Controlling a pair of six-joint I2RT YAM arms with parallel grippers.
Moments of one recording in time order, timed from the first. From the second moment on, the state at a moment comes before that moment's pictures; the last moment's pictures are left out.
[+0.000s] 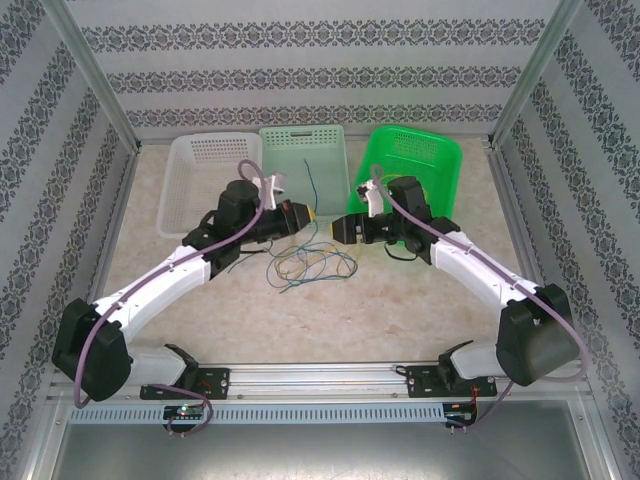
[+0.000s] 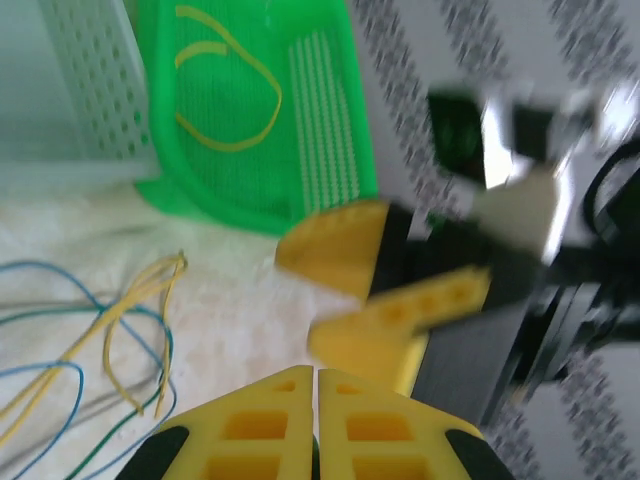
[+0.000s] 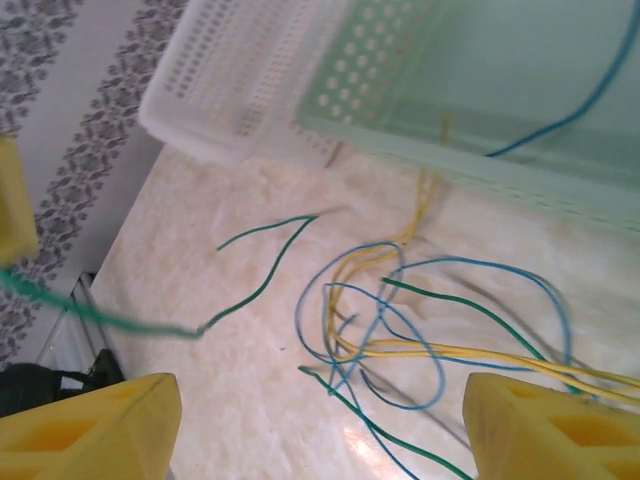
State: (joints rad) left arm -0.52 1.30 0.96 0.01 0.42 -0.88; right arm 0.44 1.36 0.92 -0.20 -0.65 0.38
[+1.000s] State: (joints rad) left arm -0.43 1.28 1.22 -0.23 0.31 -0.72; right arm 0.59 1.57 1.13 -0.08 -0.68 0.42
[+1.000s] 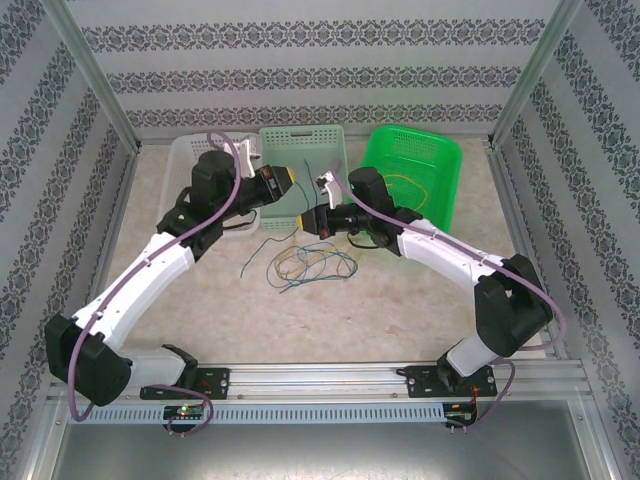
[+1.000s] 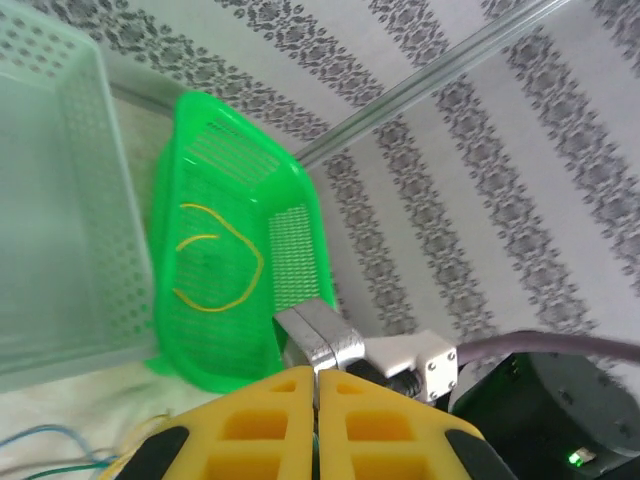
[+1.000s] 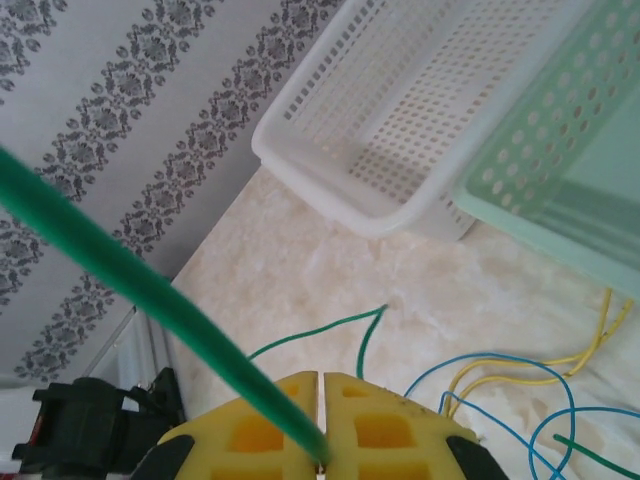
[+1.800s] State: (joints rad) left arm -0.37 1.08 1.33 -0.58 -0.14 -0.28; right arm 0.55 2.27 2.17 -0.39 -0.76 0.72
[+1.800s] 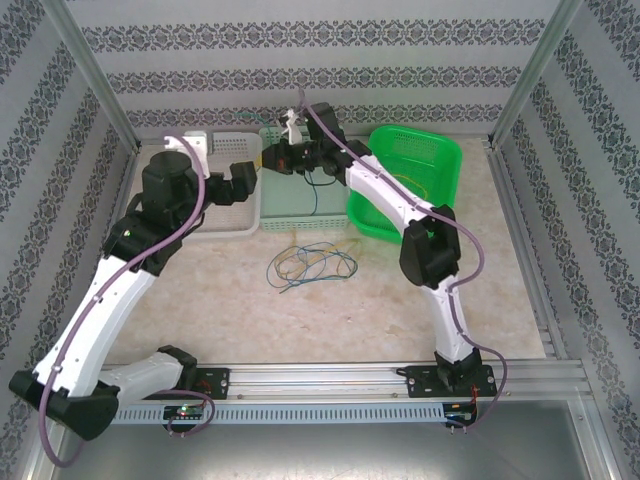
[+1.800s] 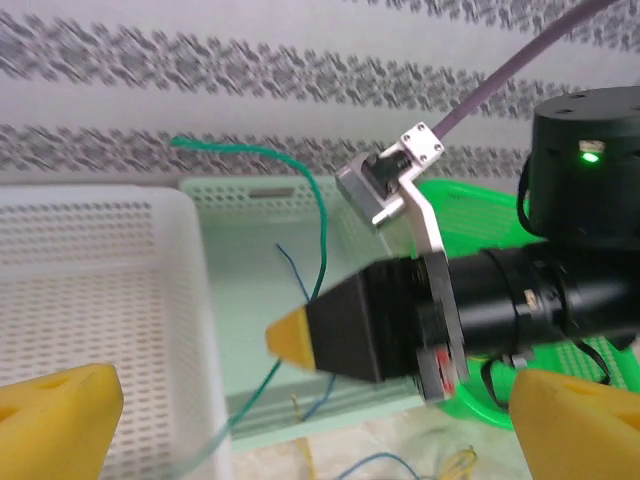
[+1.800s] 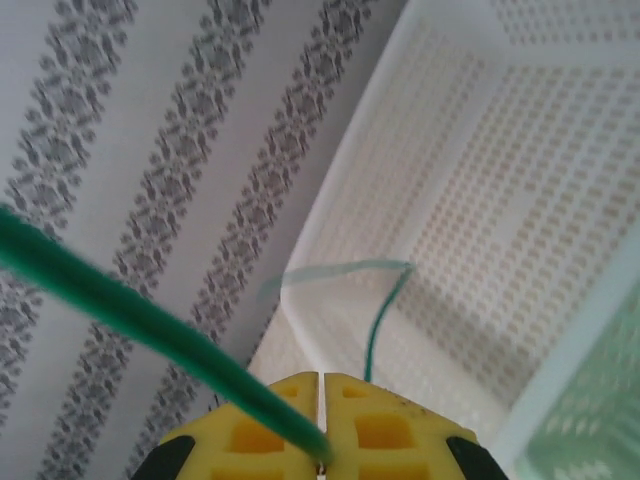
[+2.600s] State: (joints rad) left arm -0.27 1.04 1.18 -0.61 -0.12 -0.31; right arm 0.62 2.66 2.51 -0.50 -0.79 0.92
